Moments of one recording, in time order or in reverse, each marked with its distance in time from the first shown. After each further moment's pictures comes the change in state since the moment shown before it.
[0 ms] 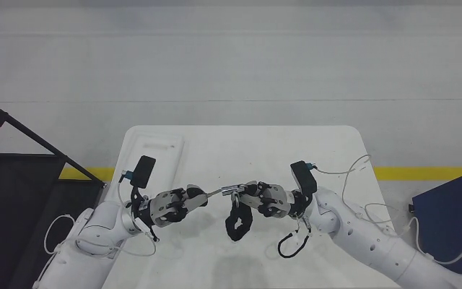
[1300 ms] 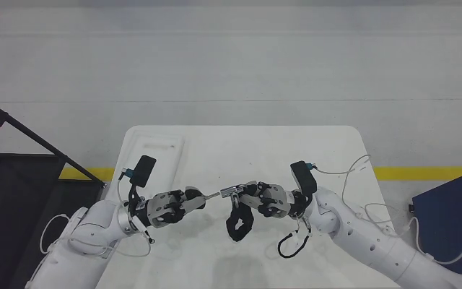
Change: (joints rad) left arm 0.003 0.035 -0.016 -0.015 -0.094 0.047 -0.106; right arm 0.000 0.000 0.000 0.000 0.000 0.000 0.000
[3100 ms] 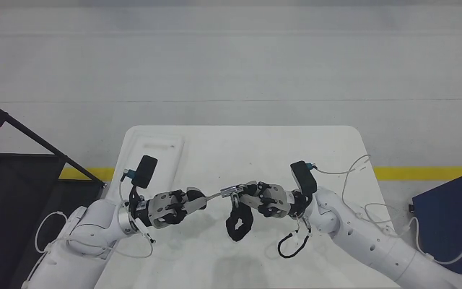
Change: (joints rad) left arm -0.001 0.022 0.004 -0.027 0.058 0.015 0.033; right arm 0.000 0.000 0.000 0.000 0.000 0.000 0.000
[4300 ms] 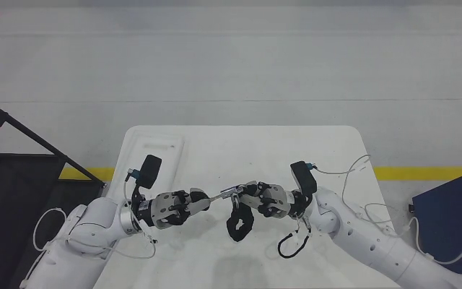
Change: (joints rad) left arm -0.013 0.014 0.008 -0.032 0.028 0.030 -0.008; right arm 0.000 0.000 0.000 0.000 0.000 0.000 0.000
